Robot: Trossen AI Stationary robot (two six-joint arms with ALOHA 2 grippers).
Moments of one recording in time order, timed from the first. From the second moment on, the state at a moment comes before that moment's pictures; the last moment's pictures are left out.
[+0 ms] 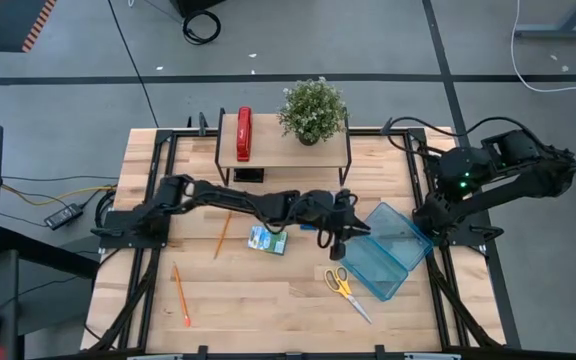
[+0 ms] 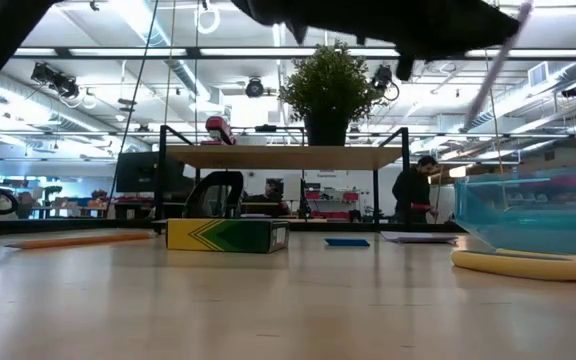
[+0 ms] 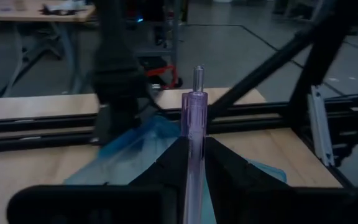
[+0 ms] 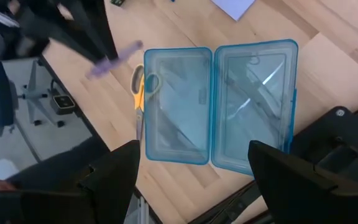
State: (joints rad) left arm -0.08 2.18 1.73 0.25 0.09 -0.01; right arm 0.12 0.79 1.30 -1.57 -0.12 1.00
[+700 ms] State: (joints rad) left arm -0.13 2.33 1.73 0.15 0.15 0.17; right arm 0.12 0.83 1.31 -1.57 -0.10 1.13
